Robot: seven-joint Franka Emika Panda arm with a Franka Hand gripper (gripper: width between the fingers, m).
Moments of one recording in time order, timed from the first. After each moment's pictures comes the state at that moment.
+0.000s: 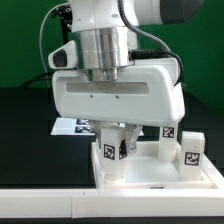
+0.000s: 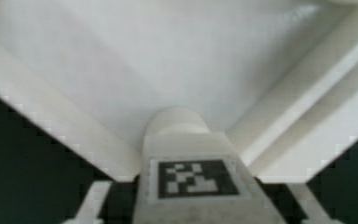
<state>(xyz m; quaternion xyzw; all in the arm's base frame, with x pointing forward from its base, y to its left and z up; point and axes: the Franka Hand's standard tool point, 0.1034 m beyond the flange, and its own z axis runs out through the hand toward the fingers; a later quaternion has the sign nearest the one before) 0.628 0.000 0.068 -0.89 0.44 -0.01 0.08</state>
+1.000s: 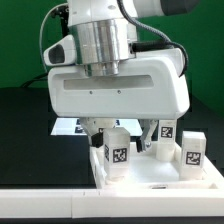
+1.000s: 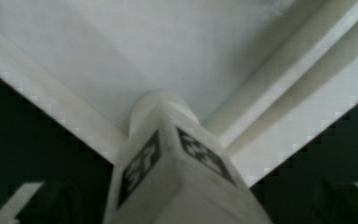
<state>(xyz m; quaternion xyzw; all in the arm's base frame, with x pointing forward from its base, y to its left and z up) 0.634 -0.002 0.077 -0.94 0.32 -0.03 0.09</state>
